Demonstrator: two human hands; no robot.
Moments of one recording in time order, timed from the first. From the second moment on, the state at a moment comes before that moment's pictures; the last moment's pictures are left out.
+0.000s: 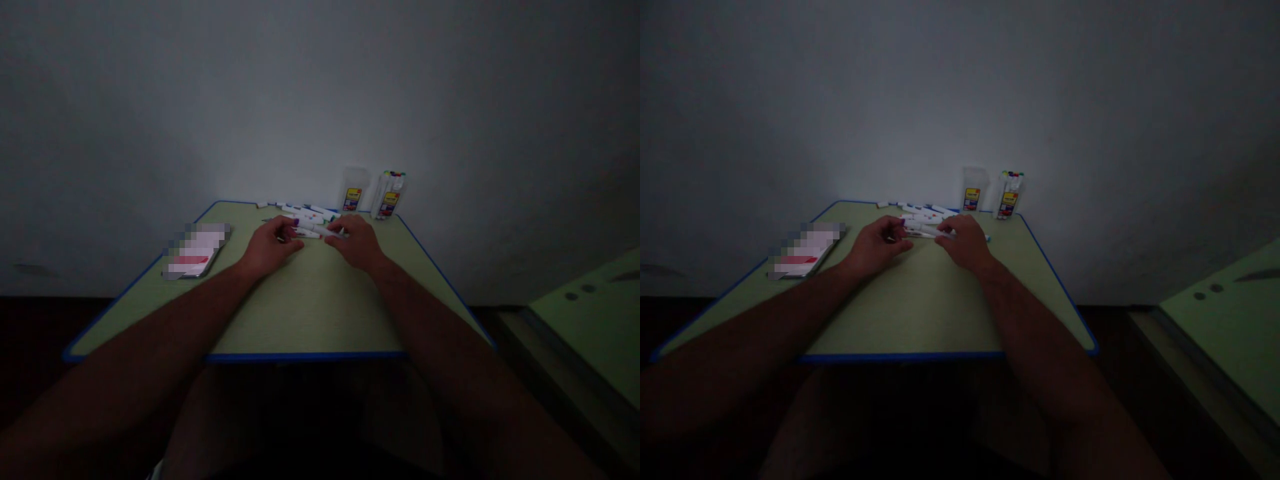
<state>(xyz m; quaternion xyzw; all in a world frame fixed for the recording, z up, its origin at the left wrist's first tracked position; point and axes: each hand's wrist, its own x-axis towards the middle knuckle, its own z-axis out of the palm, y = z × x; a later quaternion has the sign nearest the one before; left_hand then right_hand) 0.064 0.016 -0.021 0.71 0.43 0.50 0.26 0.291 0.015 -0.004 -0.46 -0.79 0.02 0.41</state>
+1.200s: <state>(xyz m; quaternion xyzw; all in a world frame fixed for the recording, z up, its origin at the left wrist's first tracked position) 0.064 0.009 -0.015 0.74 0.50 0.39 0.25 0.290 0.018 -0.006 -0.38 -0.58 0.49 0.53</state>
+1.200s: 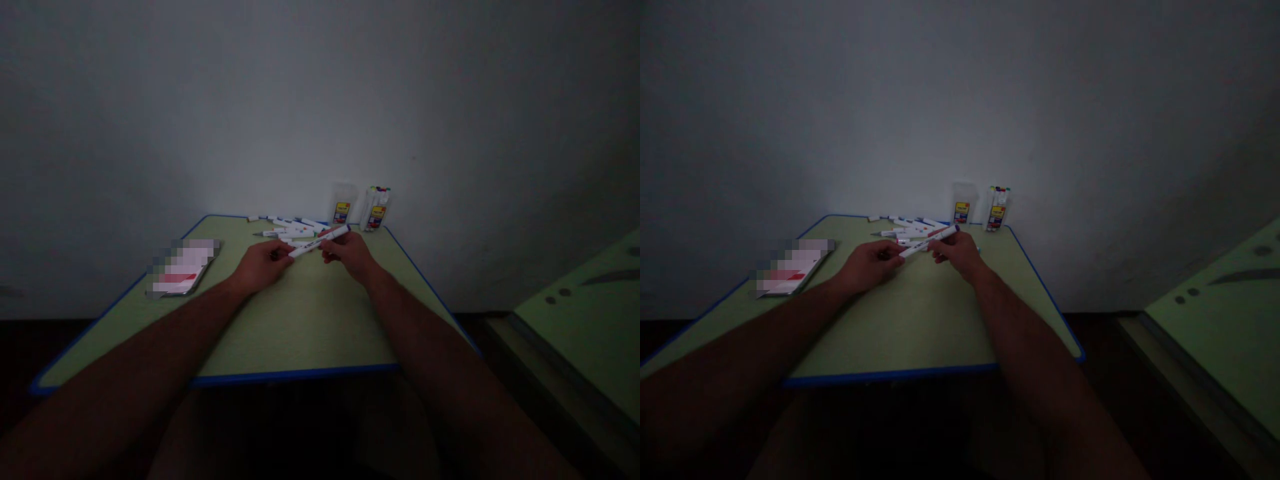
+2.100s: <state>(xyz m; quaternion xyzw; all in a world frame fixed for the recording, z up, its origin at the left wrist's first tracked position) 0.062 0.016 -0.021 0.75 0.48 0.41 0.21 0.307 0.028 0.002 -0.42 -0.46 0.45 0.64</state>
